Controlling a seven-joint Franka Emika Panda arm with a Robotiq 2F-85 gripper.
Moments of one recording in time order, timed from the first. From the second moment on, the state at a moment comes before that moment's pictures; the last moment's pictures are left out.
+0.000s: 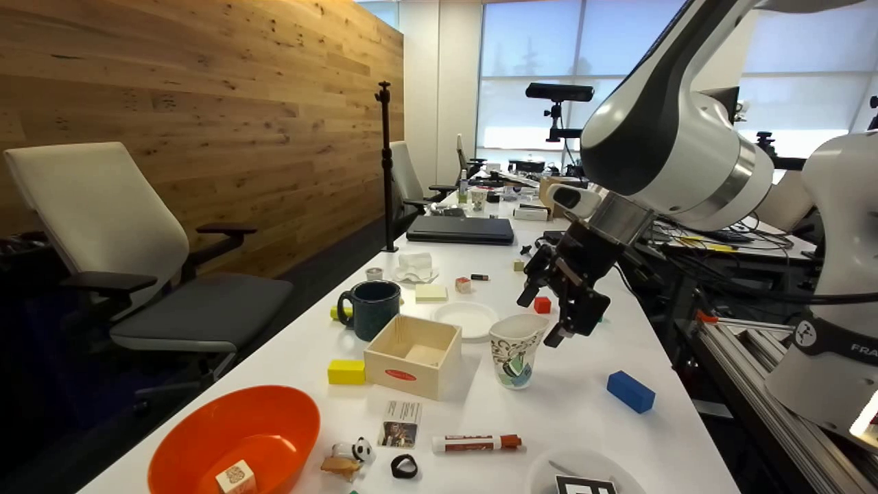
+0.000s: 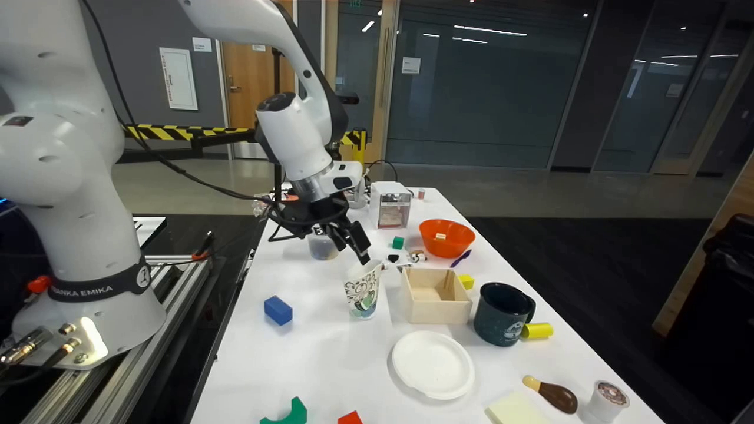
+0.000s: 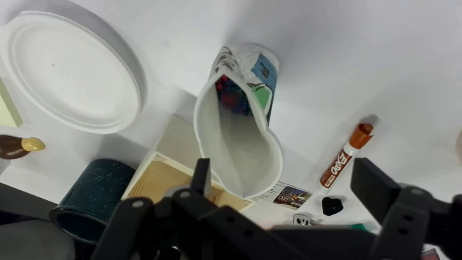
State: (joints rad) arm 0.27 -0.01 0.17 -2.69 1.66 3.29 -1.78
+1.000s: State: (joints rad) arm 0.26 0.03 0.14 -2.66 1.59 3.26 -1.80
